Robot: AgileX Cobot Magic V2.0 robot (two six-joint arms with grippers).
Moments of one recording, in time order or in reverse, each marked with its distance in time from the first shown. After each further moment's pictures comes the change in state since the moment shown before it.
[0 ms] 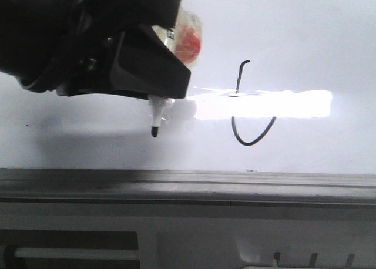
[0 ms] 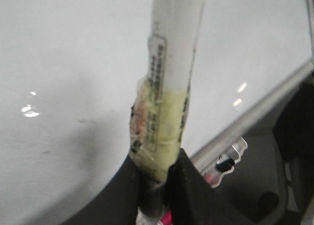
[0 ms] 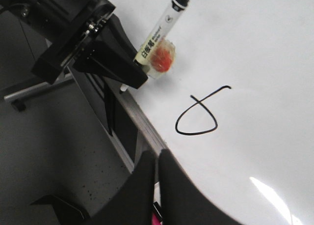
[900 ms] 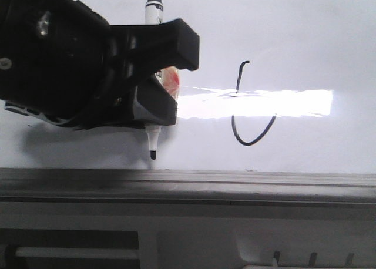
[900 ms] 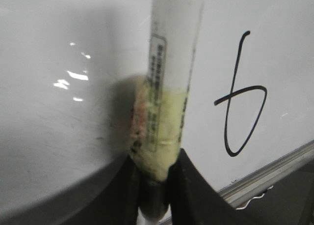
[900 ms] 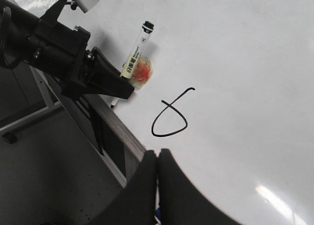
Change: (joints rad) left arm 0.000 0.139 -0.007 -0.192 -0.143 -0.005; right arm 0.000 -0.094 0.004 -0.056 0.052 0.066
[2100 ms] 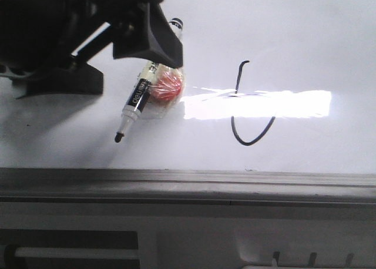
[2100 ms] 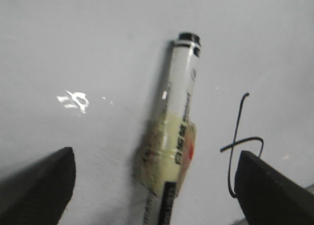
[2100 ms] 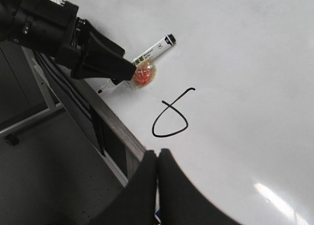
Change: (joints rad) left arm 0.009 -0.129 0.005 -0.045 -0.081 0.014; right arm 0.000 0.000 0.000 0.000 -0.002 0.010
